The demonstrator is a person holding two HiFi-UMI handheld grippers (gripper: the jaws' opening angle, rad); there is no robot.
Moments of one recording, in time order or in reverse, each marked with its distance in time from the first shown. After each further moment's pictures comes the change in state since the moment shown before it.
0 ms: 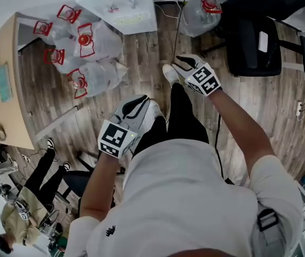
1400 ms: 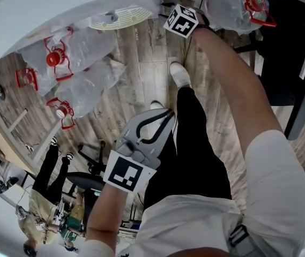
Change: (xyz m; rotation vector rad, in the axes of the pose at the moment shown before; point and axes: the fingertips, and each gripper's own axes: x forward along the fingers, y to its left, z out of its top) left arm 0.215 0.152 -0.002 -0.109 0.014 -0.088; right arm 0.405 -0.279 -0.098 -0.303 0.300 0.065
